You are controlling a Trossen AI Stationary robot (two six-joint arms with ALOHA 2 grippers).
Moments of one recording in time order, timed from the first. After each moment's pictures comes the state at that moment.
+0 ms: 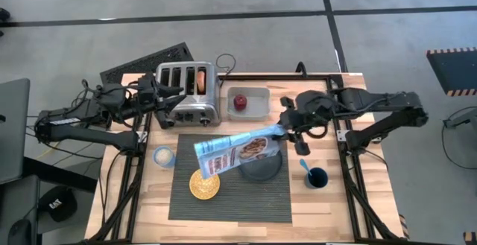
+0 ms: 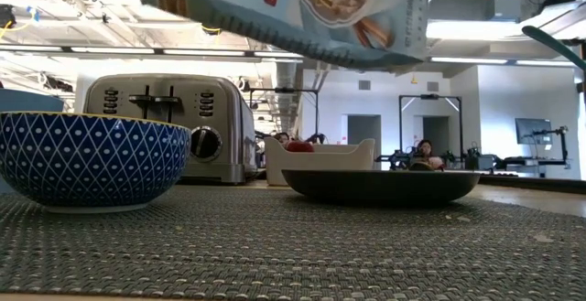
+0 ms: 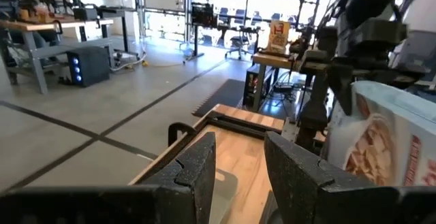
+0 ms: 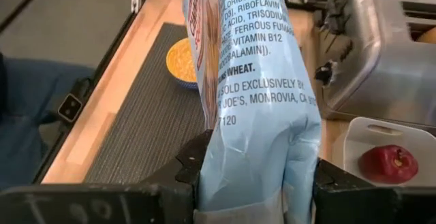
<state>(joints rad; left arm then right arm) 0.07 0.70 0.95 -0.30 -0.33 -0.12 0.09 1.28 1.45 -0.83 -0.09 -0.09</state>
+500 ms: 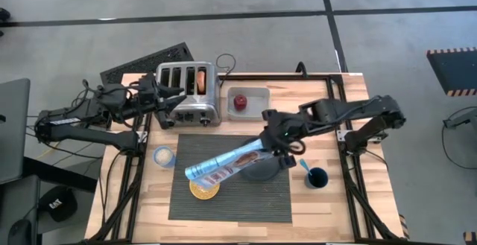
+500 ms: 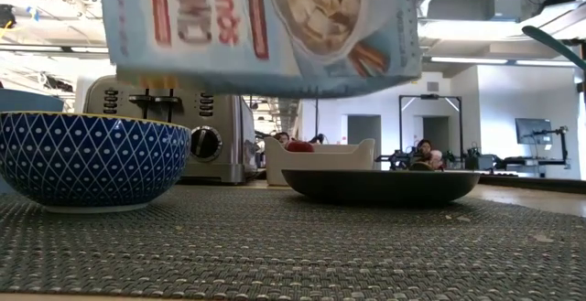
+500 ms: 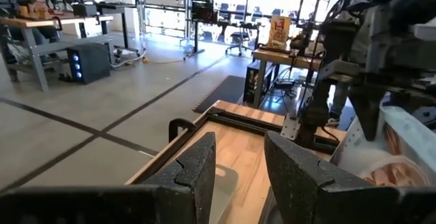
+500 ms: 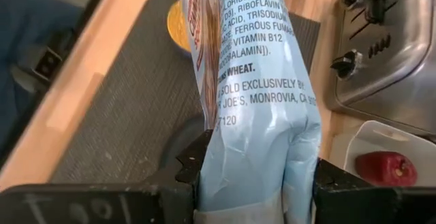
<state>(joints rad) 0.07 0.70 0.95 -0.32 -0.33 -0.12 0.20 1.57 1.74 -1.05 0.05 -0.16</state>
